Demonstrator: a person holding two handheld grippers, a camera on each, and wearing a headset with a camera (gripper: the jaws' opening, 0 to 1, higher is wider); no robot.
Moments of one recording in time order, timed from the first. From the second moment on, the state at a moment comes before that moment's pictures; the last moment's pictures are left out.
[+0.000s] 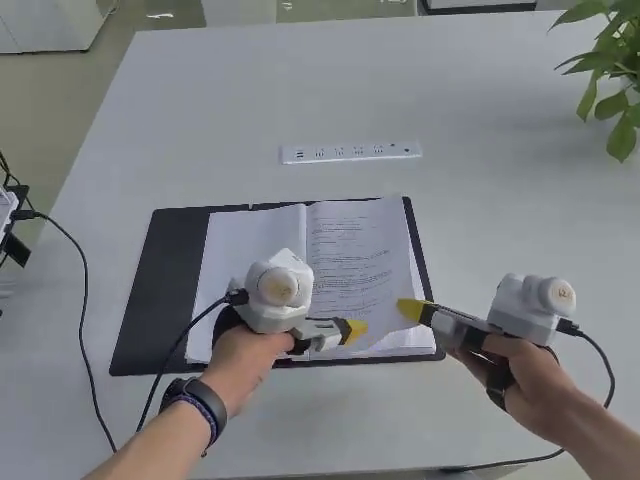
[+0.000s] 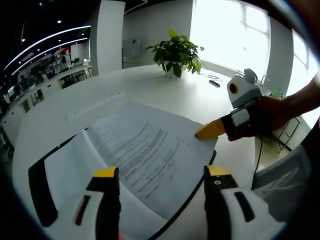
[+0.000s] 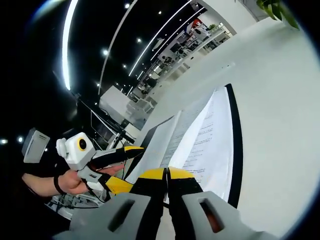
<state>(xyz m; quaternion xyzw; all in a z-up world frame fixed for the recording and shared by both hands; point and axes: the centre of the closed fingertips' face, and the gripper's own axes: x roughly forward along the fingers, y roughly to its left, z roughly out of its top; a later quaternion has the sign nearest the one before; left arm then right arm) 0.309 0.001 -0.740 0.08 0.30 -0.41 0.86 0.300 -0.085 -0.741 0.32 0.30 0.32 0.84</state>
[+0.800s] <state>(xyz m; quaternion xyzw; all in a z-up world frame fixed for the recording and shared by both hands) 0.307 0.089 -0.727 0.06 0.29 -0.35 0.89 0.309 -0.044 -0.700 0.29 0.28 0.36 0.84</state>
